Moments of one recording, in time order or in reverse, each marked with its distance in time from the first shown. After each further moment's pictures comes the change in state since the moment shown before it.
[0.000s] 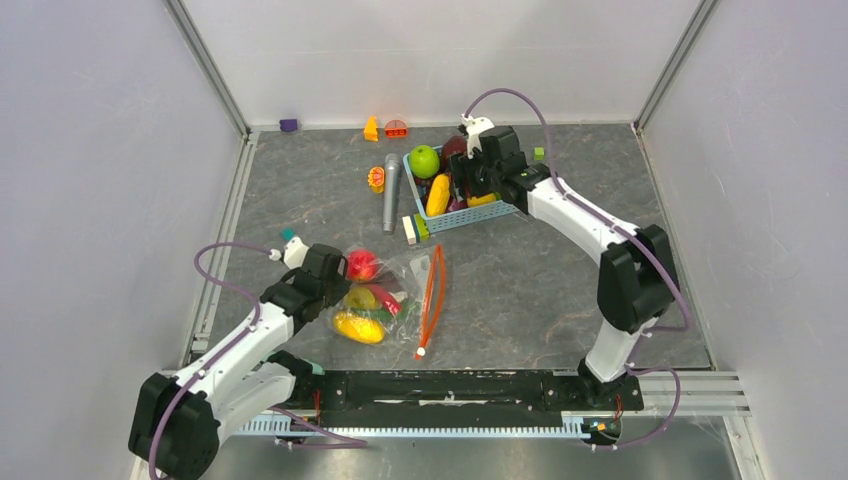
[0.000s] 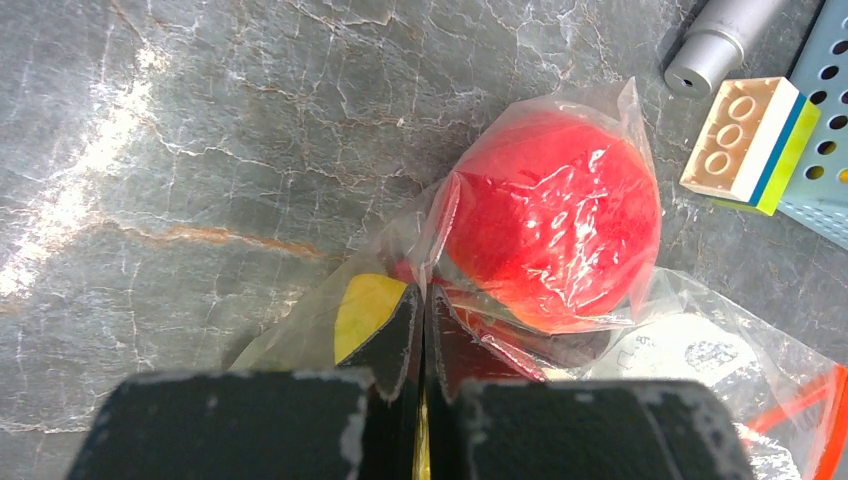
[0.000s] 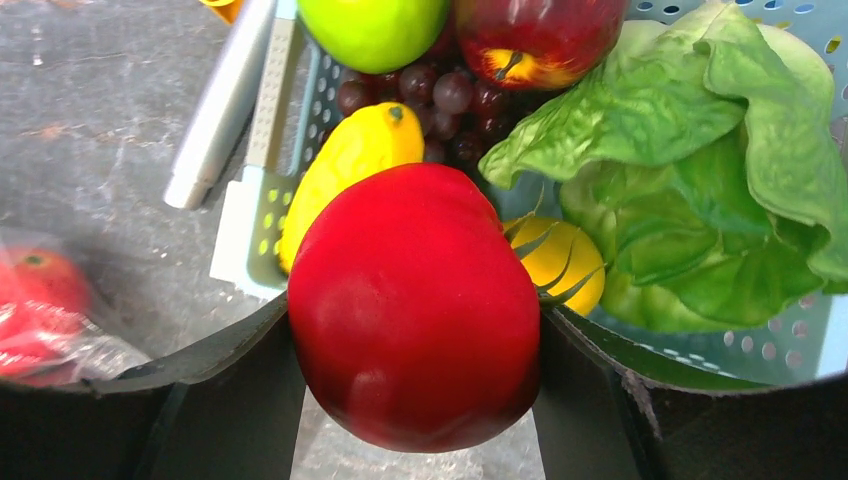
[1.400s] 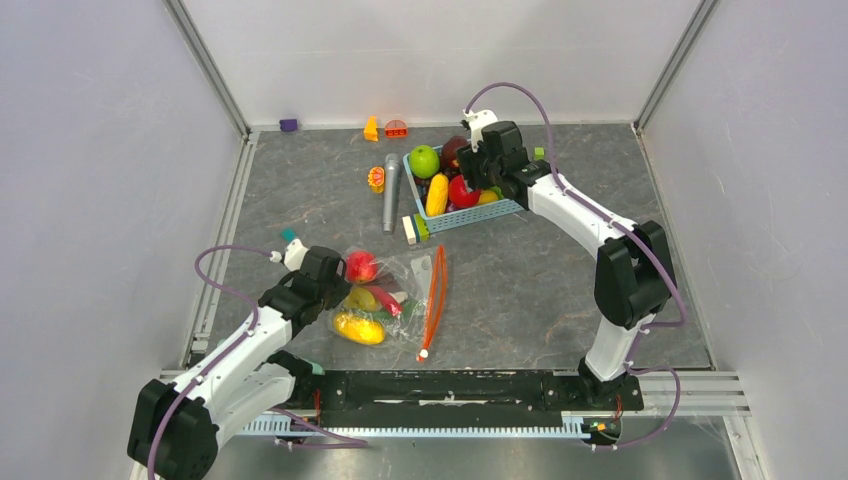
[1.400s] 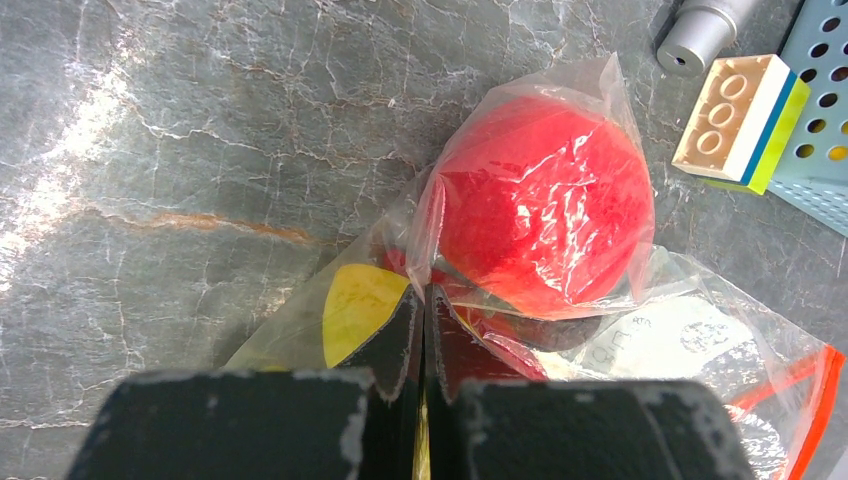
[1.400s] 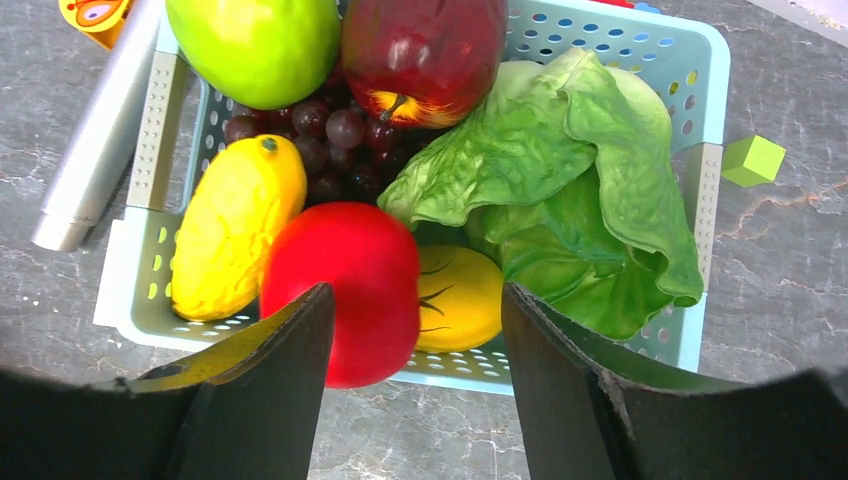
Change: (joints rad) left arm 0.006 -0.036 -0.018 -0.004 0.037 0.000; right arm -0.027 0.064 0.051 0.032 0.128 -0.119
